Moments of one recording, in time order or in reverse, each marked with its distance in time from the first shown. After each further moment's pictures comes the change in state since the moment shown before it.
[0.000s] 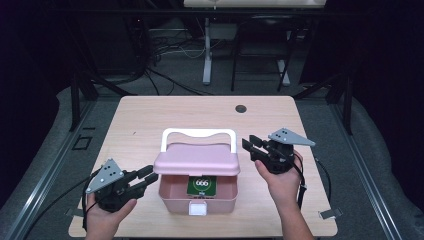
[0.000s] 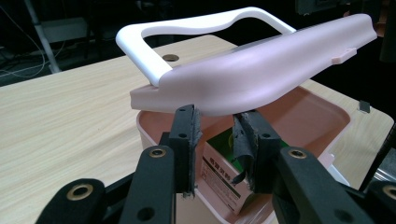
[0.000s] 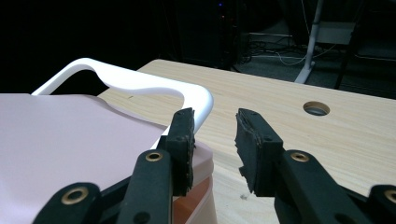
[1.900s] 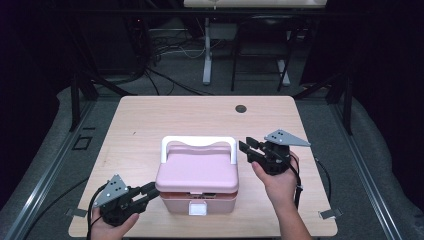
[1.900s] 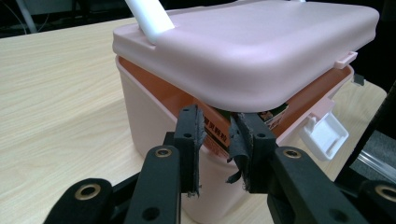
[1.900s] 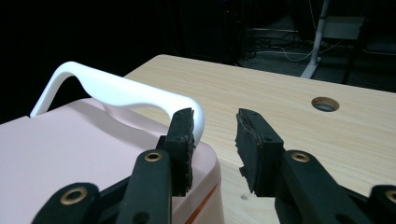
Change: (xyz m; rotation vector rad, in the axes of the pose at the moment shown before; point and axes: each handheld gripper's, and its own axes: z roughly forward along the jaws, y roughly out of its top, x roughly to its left) left arm -0.004 -0.045 0.004 0.068 -0.028 -0.029; right arm 0.004 -0.005 0.006 0.017 0.016 0.004
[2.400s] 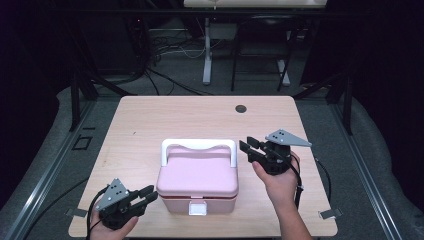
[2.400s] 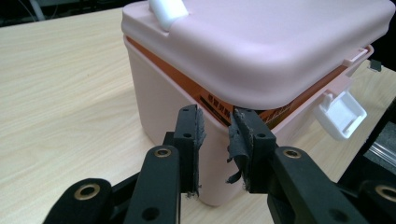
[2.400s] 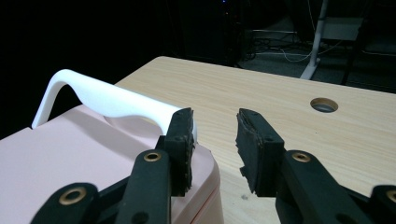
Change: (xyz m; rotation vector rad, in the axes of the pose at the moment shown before) left arm 0.001 -0.011 -0.001 0.035 0.031 0.008; right arm -0.001 0.000 -0.001 -0.008 -0.001 0.004
